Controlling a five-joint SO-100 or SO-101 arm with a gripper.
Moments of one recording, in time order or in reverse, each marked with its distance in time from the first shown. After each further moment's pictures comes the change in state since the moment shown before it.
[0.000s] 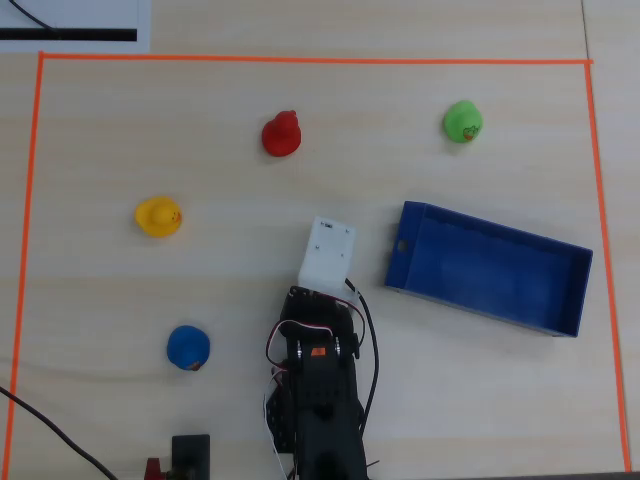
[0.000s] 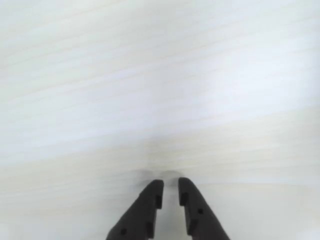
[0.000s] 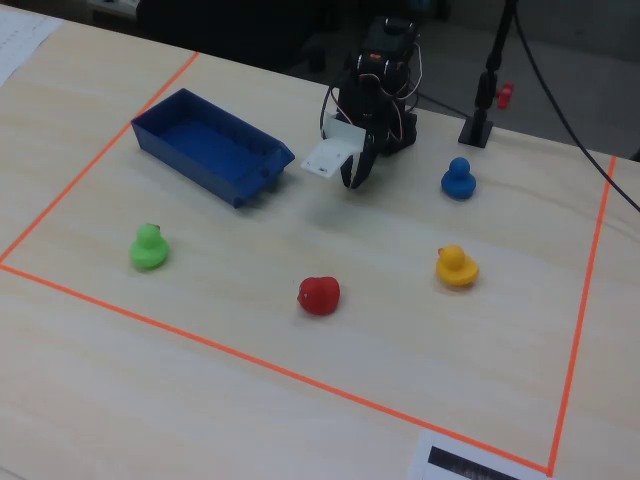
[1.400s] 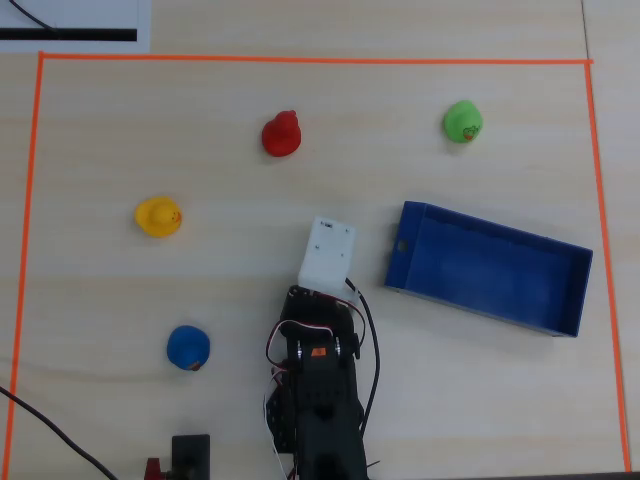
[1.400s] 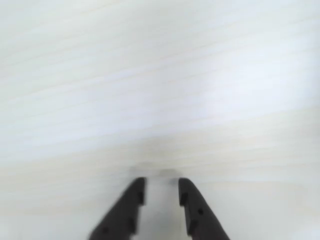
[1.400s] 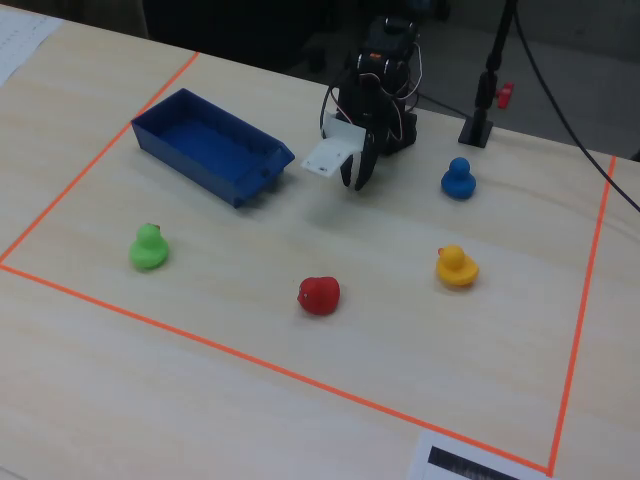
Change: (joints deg) arm 0.0 -0.7 -2.8 1.0 -0.3
